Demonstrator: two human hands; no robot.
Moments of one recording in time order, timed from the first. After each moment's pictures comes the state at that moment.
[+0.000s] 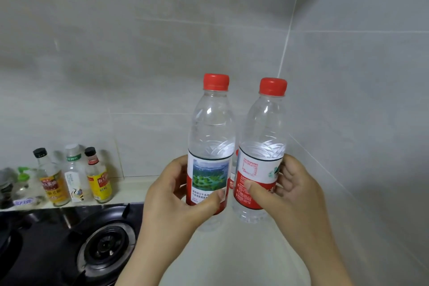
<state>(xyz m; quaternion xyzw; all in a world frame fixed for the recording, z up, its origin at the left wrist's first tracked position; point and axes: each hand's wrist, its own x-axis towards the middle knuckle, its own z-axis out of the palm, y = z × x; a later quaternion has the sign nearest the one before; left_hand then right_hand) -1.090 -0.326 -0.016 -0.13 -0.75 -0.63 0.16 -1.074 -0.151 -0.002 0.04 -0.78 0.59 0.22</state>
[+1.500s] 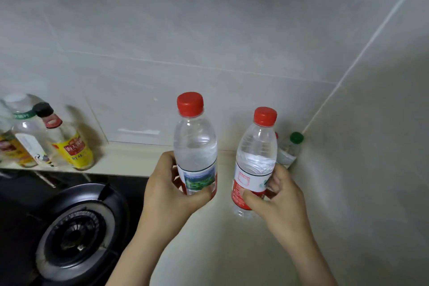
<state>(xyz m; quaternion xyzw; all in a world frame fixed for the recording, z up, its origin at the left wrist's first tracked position) -1.298 -0.314 -0.146 0.05 -0.79 -0.60 0.10 -1.303 -0.123 -0.156 -0.05 -0.82 0.57 0.03</state>
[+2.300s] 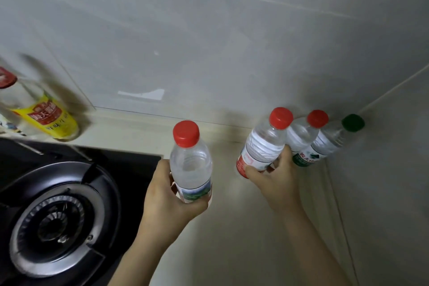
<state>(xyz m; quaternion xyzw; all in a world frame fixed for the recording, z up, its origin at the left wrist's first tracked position) -1.340 -0.331 -0.265 0.14 -0.79 -0.59 0.03 -1.403 -0.135 -0.281 -0.08 -0.83 0.56 0.01</state>
